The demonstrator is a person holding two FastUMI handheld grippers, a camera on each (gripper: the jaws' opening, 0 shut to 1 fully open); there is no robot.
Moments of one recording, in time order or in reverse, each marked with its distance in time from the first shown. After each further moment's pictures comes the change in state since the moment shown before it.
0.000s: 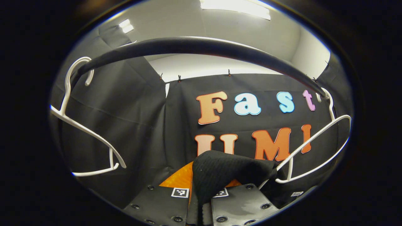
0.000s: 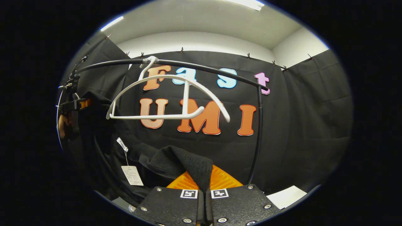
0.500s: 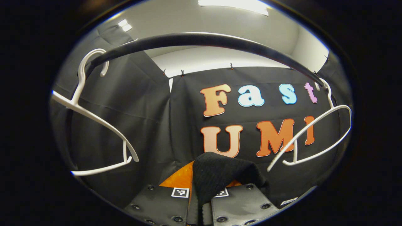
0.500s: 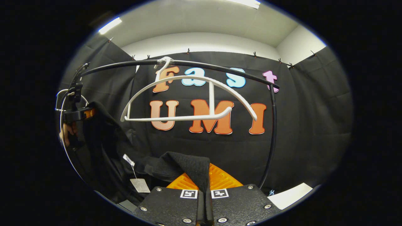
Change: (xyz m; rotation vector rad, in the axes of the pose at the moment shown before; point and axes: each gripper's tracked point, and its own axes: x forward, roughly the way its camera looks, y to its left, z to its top) left arm -0.027 0.021 -0.028 0.016 0.065 0.015; right arm -0.004 0.046 -0.003 0.046 -0.003 0.079
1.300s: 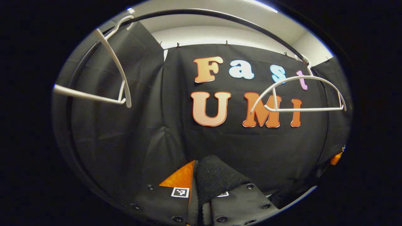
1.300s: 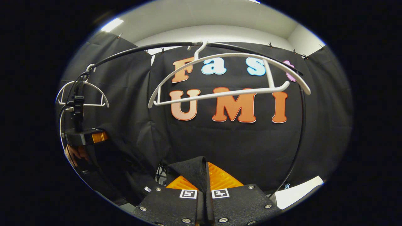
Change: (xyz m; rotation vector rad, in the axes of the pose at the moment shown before) left arm -0.068 -0.033 -0.132 -0.081 0.287 -0.103; right arm 0.002 0.099 -0.058 0.022 0.116 0.152
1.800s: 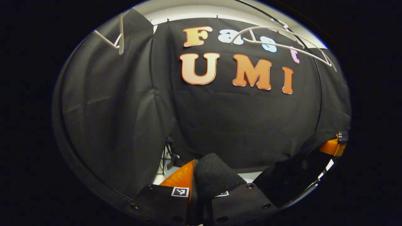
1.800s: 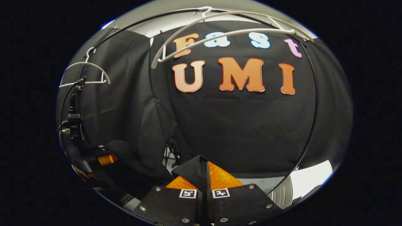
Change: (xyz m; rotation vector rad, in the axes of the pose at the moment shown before) left arm -0.030 -0.024 -0.166 0.029 0.294 -0.069; right arm 0.014 0.026 -0.122 0.076 0.249 0.031
